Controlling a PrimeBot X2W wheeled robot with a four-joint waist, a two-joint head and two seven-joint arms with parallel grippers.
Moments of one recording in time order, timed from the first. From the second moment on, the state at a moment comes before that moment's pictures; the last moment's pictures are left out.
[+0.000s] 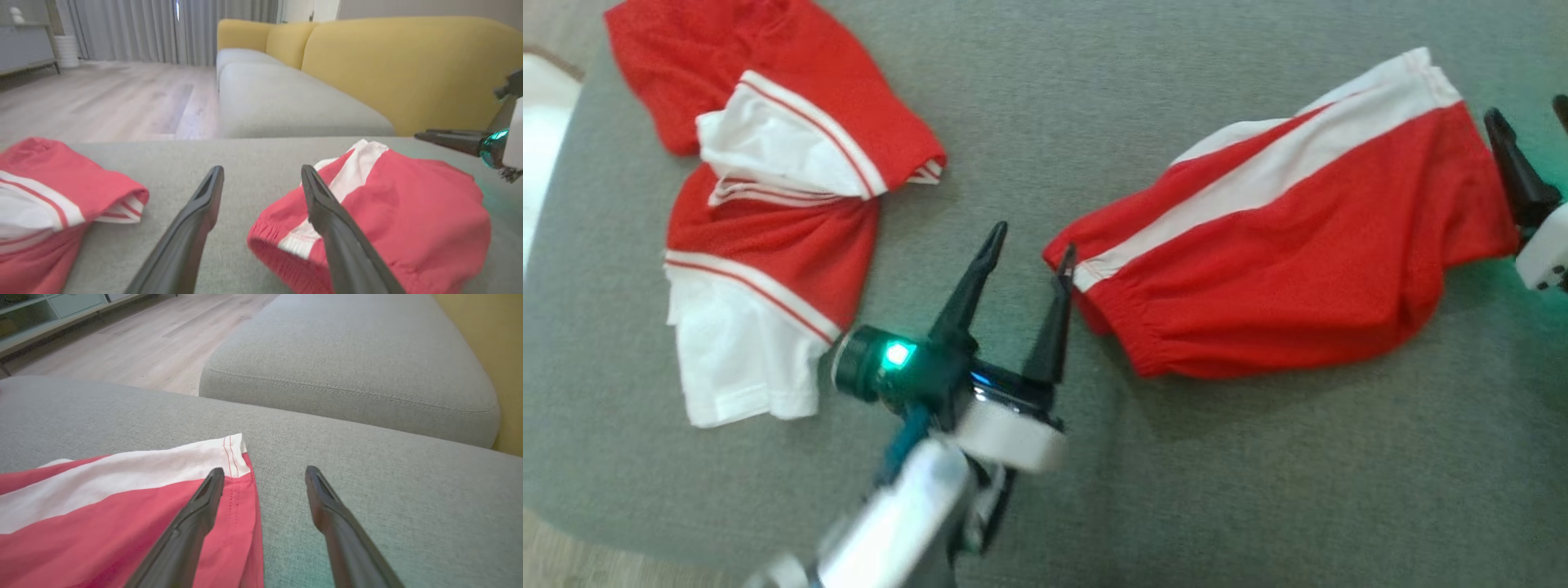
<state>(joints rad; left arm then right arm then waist) -0.45 0.13 -0.77 0.24 -0.47 0.21 -0.25 -0.75 -0.69 0.70 0.72 0.83 0.12 -0.13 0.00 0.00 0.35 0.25</state>
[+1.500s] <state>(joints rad) -0.11 0.09 -0.60 -0.02 -0.06 0.24 -0.26 -0.78 -0.68 0.78 0.98 0.90 0.12 -0.17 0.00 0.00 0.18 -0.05</state>
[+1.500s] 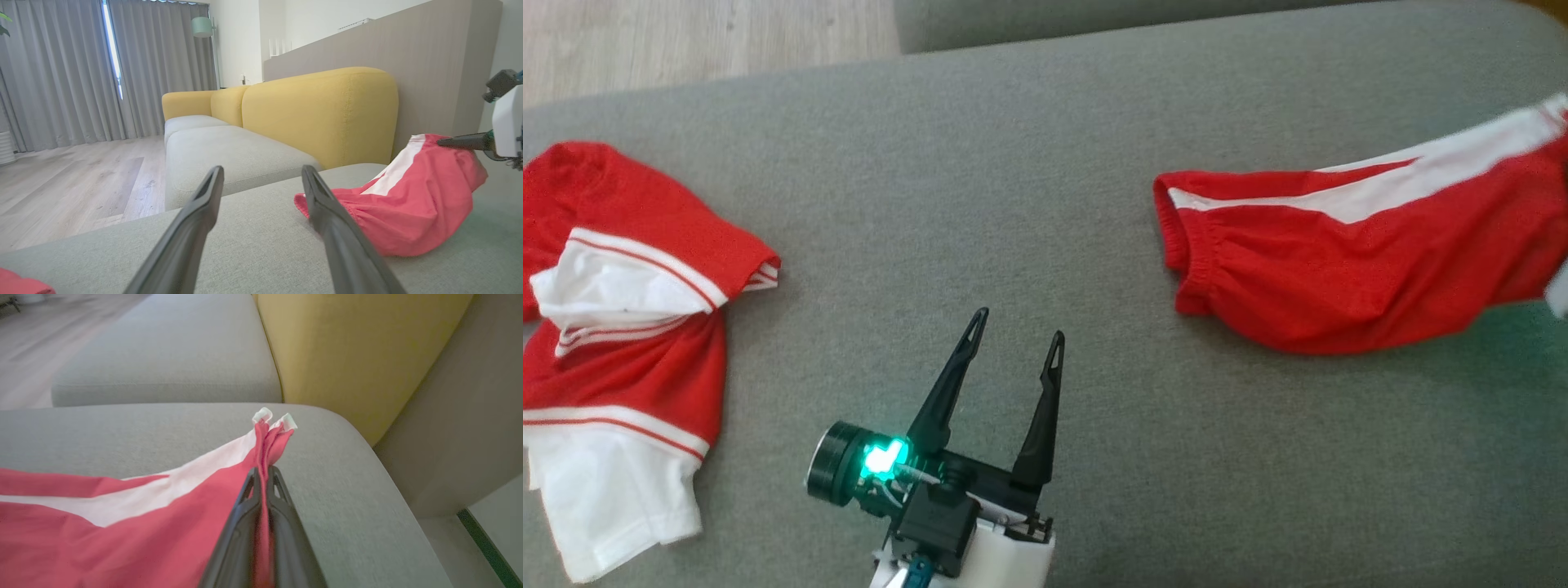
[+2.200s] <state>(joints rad) -0.05 0.07 -0.59 0.00 -0.06 0.21 -0.26 -0.74 -0.30 0.73 0.78 0.67 0.12 -0.16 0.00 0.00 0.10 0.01</state>
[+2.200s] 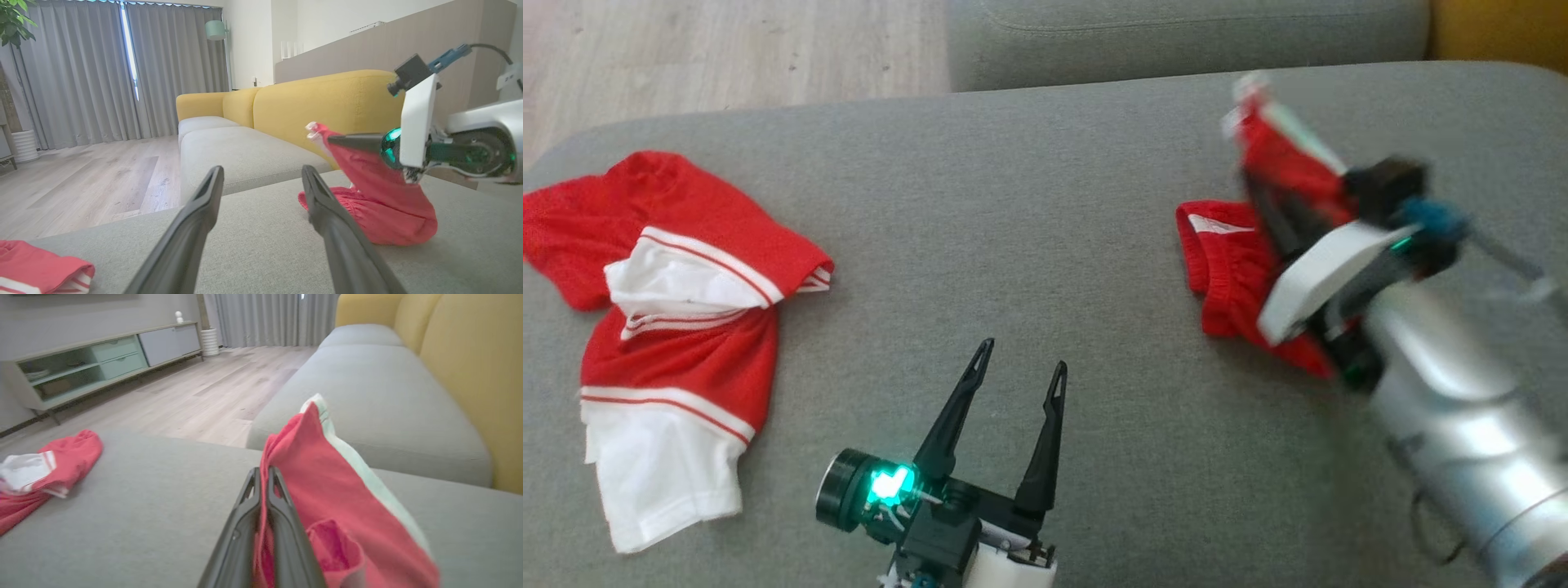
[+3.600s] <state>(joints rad) 0.13 0.07 -0.48 -0.01 -0.06 0.18 -0.26 -0.39 -0.37 0.38 0.56 0.75 0.12 0.13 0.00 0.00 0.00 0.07</state>
